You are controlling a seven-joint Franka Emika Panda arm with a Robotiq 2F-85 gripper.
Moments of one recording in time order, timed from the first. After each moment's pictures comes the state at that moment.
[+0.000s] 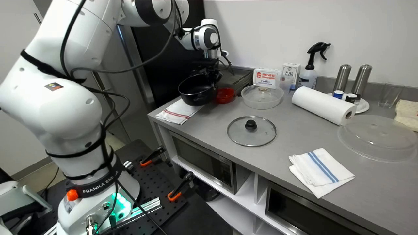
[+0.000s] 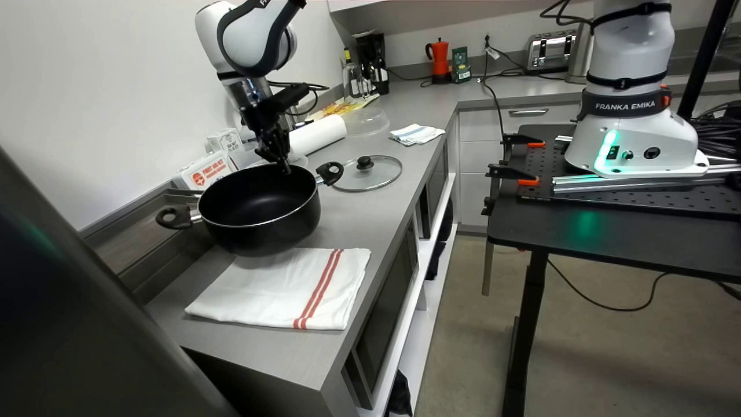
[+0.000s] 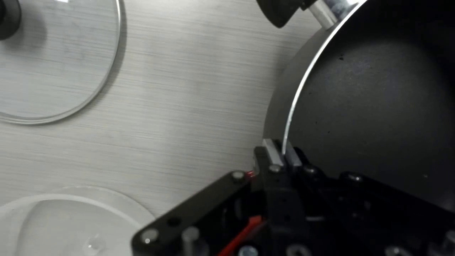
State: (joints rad) arm 0.28 0.84 0.07 -1.35 -0.11 2.10 0.16
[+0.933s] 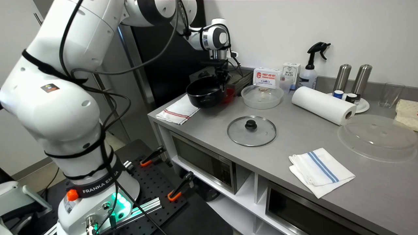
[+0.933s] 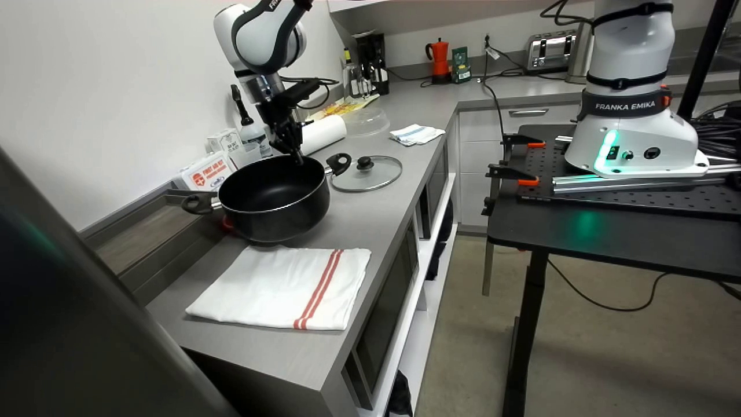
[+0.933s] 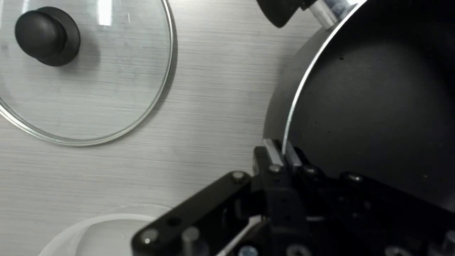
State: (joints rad) arm 0.22 0.84 0.05 -1.35 -0.11 2.07 0.16
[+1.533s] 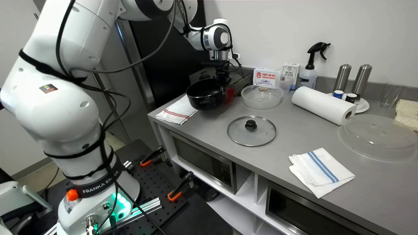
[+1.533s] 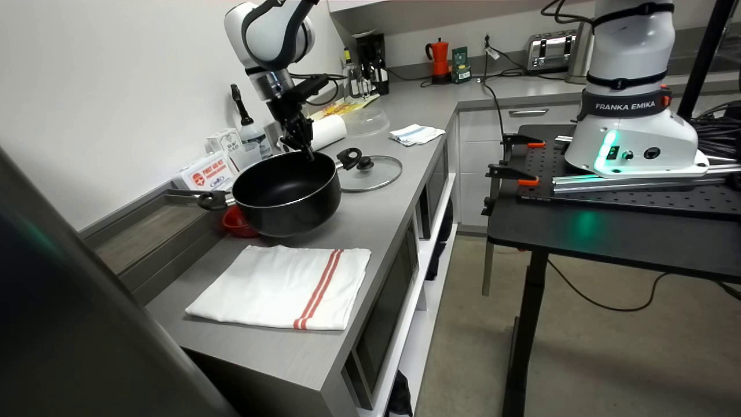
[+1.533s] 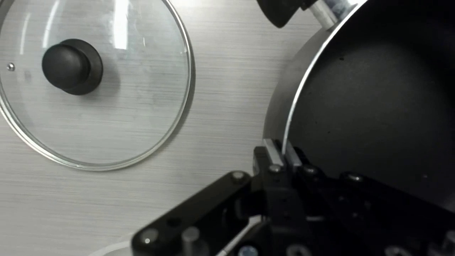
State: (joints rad) arm 0.20 0.78 0.05 -1.44 -0.11 2.07 0.16
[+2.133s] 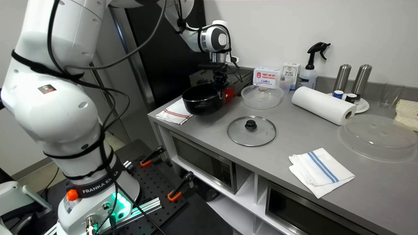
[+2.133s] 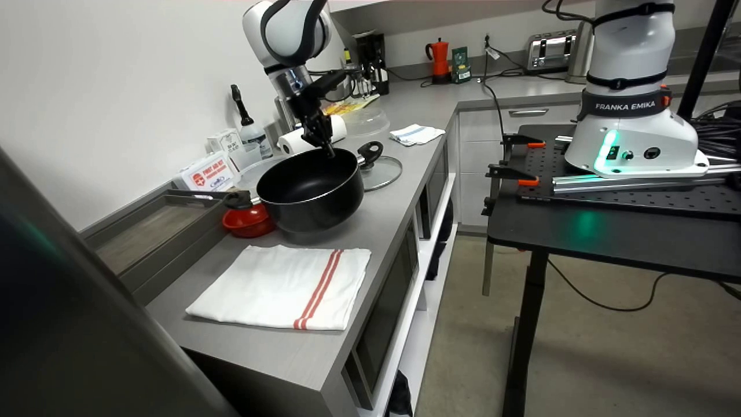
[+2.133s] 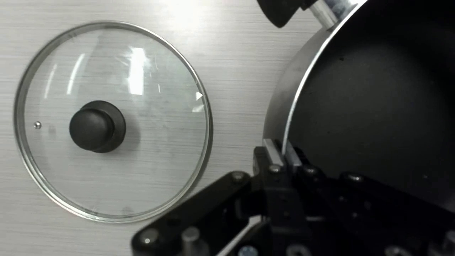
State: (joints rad) arm 0.17 0.67 0.05 -1.64 -0.11 2.09 0.16
